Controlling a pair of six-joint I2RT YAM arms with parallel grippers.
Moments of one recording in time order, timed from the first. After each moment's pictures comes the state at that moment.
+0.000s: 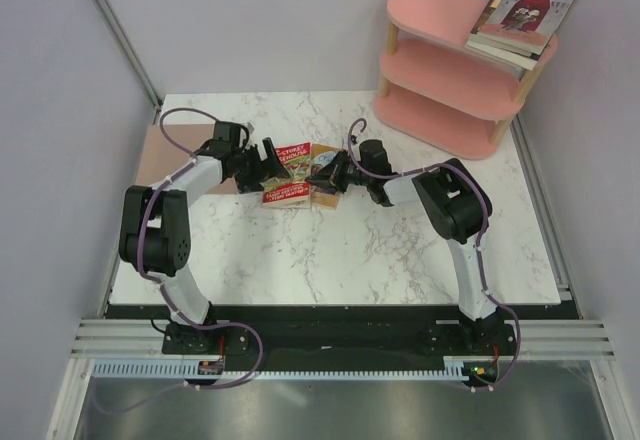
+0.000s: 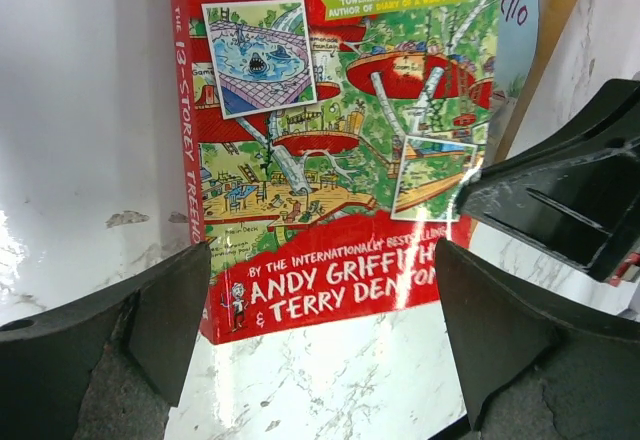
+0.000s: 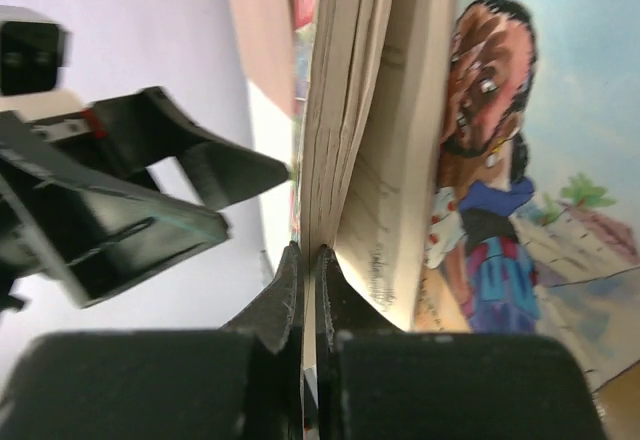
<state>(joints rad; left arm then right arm) -0.15 1.78 1.18 -0.34 0.36 -0.48 0.50 2.22 1.23 0.60 -0.61 1.18</state>
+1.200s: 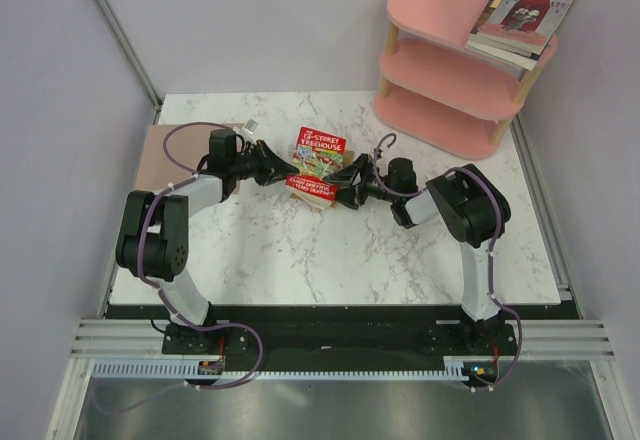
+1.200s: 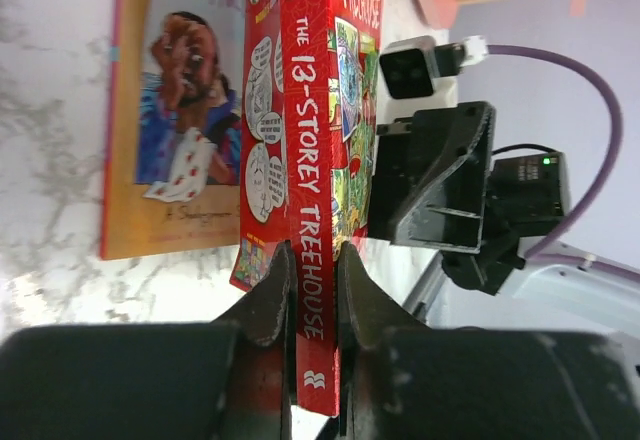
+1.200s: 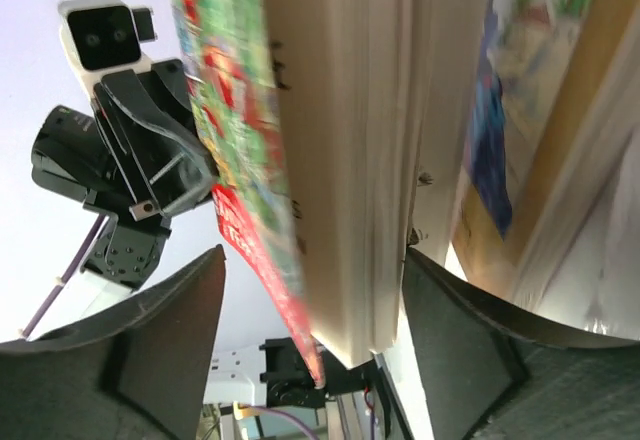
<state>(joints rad) -0.14 1.74 0.96 0.21 0.73 -0.78 0.42 2.13 0.92 1.02 -0.71 1.44</state>
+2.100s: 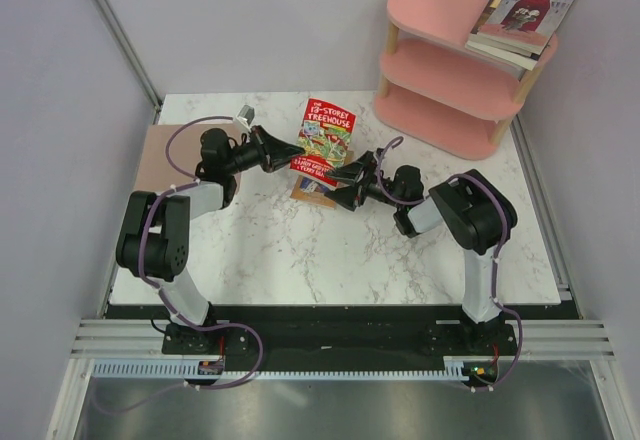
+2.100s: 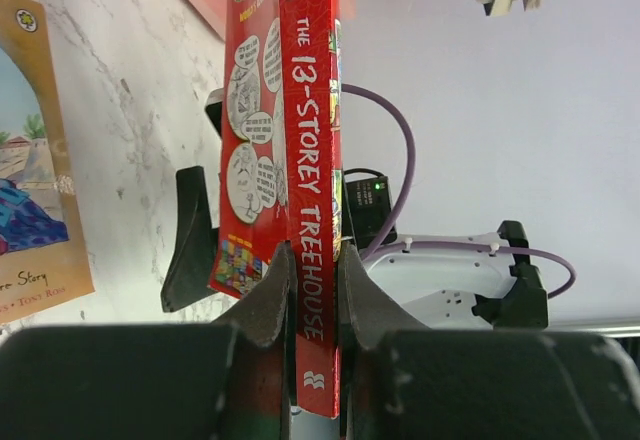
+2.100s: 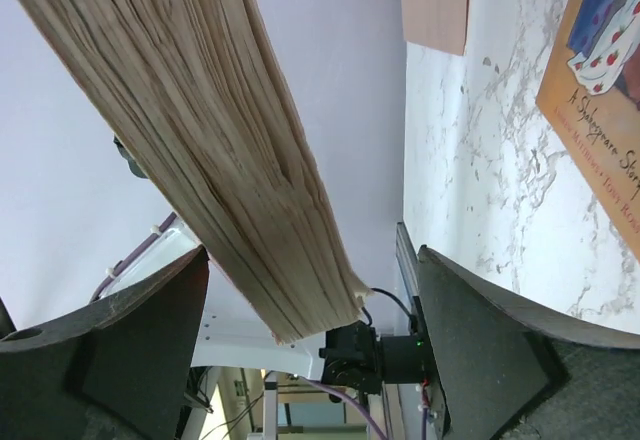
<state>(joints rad) -0.15 1.74 0.89 0.81 0.93 -1.25 0.44 2.05 0.77 1.30 -0.70 1.61</state>
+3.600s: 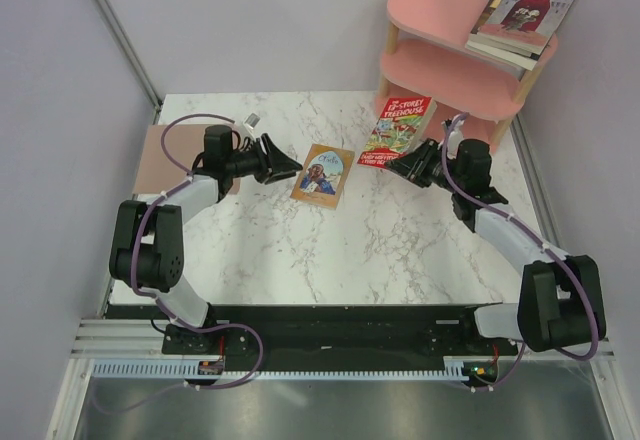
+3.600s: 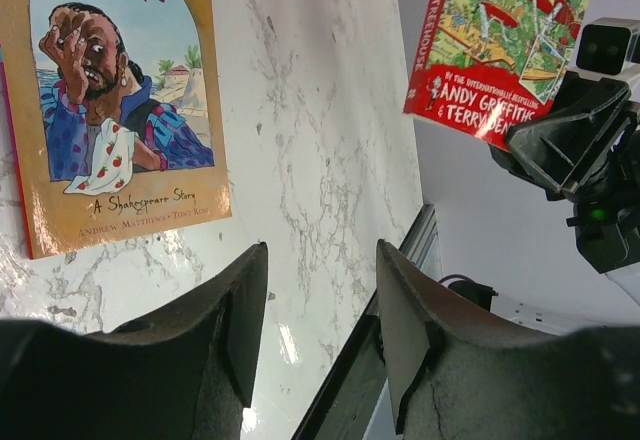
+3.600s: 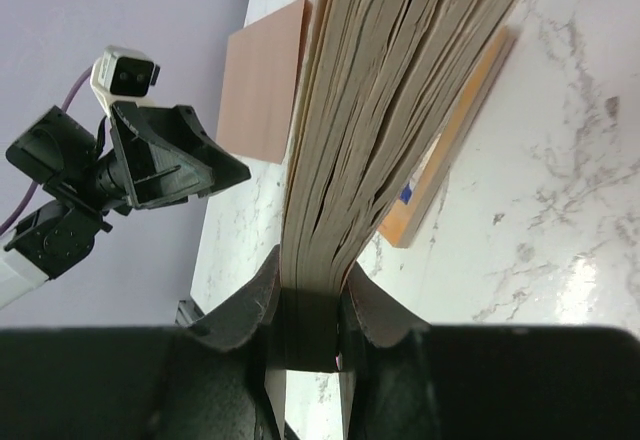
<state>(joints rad) -0.15 1.66 0.96 0.21 0.86 -0.74 0.16 1.32 0.75 0.29 -0.58 0.82</state>
